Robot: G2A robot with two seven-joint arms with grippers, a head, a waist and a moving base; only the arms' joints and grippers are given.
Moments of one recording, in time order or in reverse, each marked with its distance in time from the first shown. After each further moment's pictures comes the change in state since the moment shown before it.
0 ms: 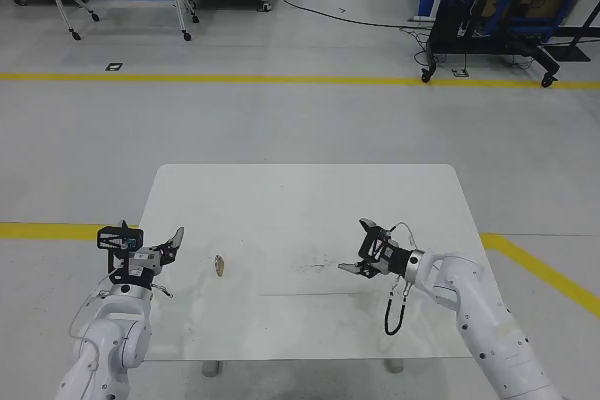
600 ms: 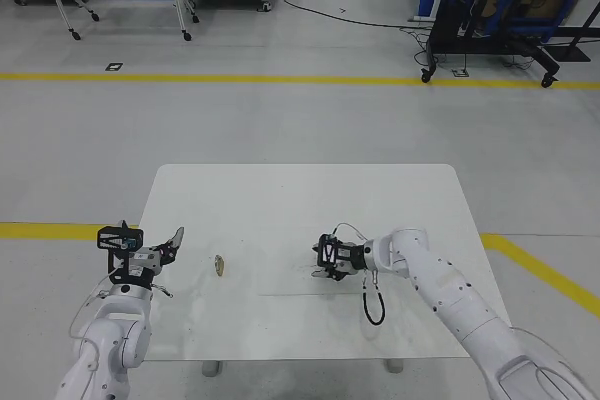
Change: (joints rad) left arm 0.000 0.000 0.000 0.000 0.000 0.000 0.000; right arm 0.358 -0.089 -0.371 0.391 -0.057 -0.126 0.029
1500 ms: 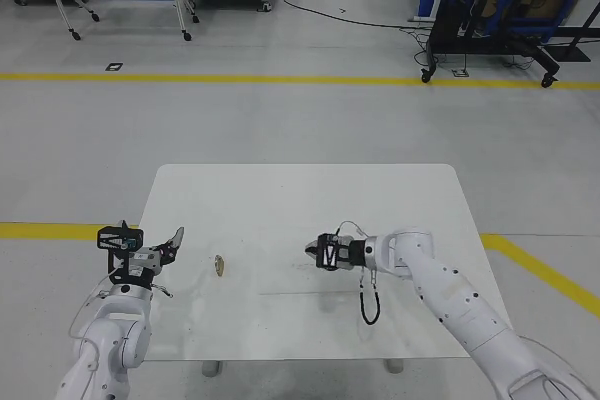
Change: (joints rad) left arm 0.000 0.000 0.000 0.000 0.000 0.000 0.000; right arm -0.105 0.056 0.086 -0.208 -0.086 0.092 -0.225
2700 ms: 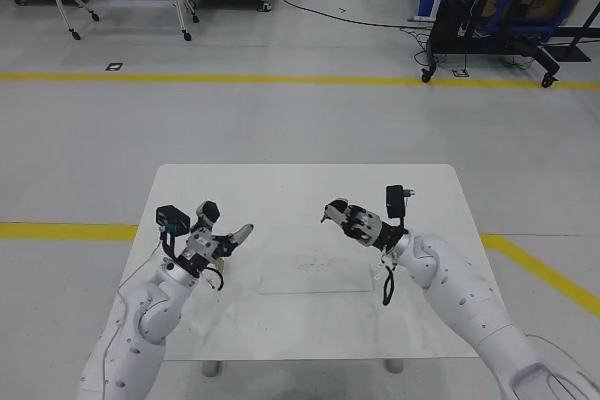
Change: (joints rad) left arm -0.317 -0.024 0.244 0.300 -0.459 -0.678 0.087; right arm 0.077 0.011 -0.088 0.240 0.862 -0.136 -0.204
